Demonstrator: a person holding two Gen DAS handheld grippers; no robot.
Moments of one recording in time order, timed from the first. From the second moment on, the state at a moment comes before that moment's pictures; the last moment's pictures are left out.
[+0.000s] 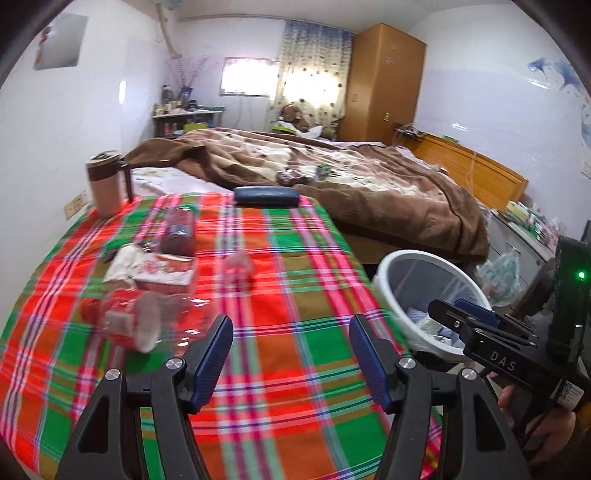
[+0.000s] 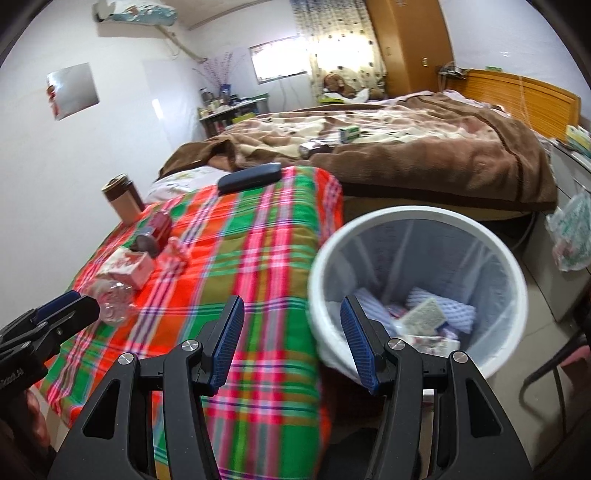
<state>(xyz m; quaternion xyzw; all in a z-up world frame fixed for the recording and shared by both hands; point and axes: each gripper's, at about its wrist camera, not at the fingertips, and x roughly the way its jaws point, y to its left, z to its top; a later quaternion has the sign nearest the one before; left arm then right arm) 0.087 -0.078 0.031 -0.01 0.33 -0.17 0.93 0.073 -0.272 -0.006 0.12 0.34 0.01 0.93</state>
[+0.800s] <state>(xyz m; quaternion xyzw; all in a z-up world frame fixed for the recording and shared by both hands) 0.093 0.081 0.015 -0.07 0.34 -0.02 0.94 0.122 -0.132 0.003 0.00 0.35 0.19 0.92</state>
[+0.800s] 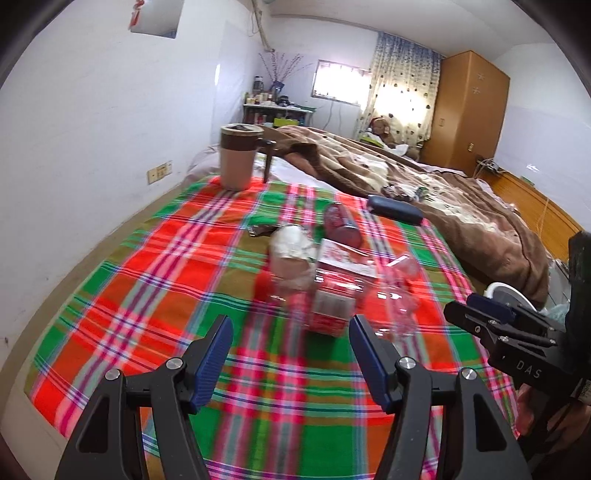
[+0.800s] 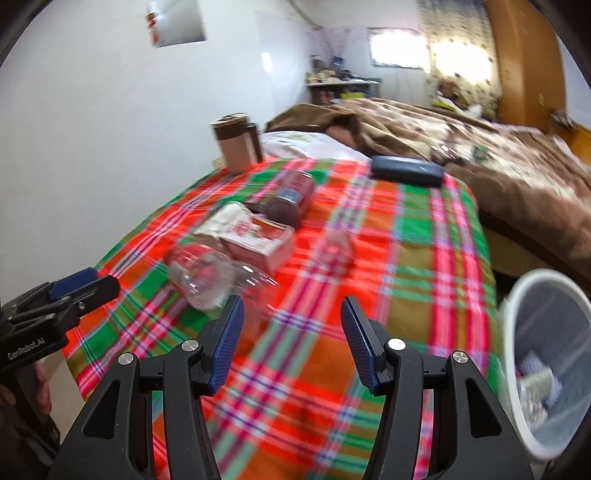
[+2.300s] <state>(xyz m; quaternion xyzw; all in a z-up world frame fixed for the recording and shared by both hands) 0.229 0.083 -0.015 -0.08 0.39 -0.06 0.92 0.131 -0.128 -0.014 -0.11 0.42 0.22 0.87</state>
